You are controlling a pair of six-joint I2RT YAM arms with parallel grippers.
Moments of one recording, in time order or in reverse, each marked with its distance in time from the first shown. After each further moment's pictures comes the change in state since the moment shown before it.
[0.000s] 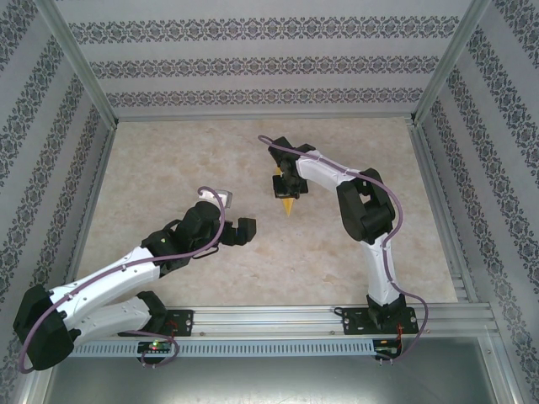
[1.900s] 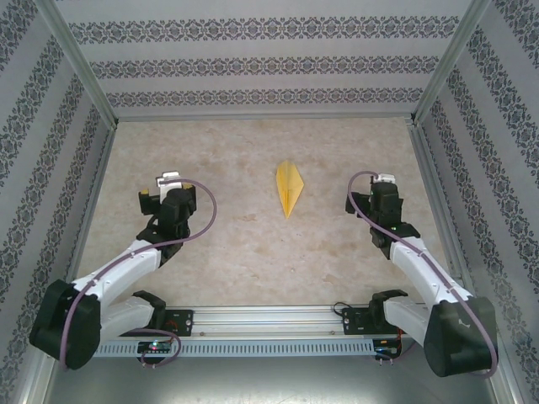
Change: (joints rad) left arm 0.410 0.114 -0.186 0.425 -0.648 0.450; right arm -0.419 -1.143 -1.201 0.790 0.244 -0.240
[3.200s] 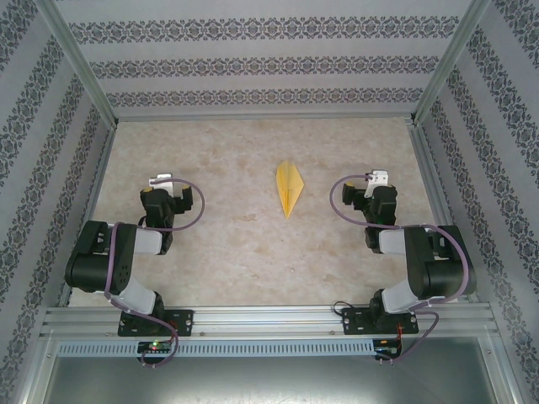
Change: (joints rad) left arm 0.327 0.453 -0.092 0.650 0.552 0.076; right arm -0.097 0.462 -0.124 0.861 -0.170 -0.153
